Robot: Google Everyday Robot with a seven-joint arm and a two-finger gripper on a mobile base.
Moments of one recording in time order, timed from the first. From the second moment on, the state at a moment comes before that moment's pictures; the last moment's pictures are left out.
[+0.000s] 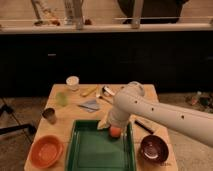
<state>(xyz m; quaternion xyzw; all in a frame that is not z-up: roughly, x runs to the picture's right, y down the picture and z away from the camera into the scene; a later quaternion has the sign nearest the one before) 0.030 0.200 0.699 -0.20 -0.32 -0.57 0.73</state>
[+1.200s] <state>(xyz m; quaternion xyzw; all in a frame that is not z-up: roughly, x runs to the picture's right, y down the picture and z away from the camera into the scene) 0.032 0.220 0.768 -0.21 -0.32 -0.60 0.71</state>
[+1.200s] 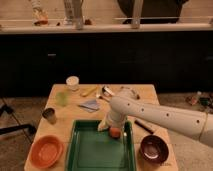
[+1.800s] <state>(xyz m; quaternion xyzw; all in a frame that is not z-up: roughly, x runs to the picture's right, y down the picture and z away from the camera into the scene) 0.056 0.222 0.796 -0.22 -0.33 -0.59 0.70</state>
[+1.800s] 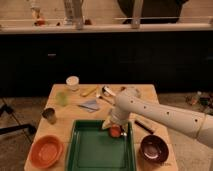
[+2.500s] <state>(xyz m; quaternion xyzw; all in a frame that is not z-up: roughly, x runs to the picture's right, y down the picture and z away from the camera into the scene) 0.058 0.227 0.800 -0.22 -0.34 -0.59 0.69</state>
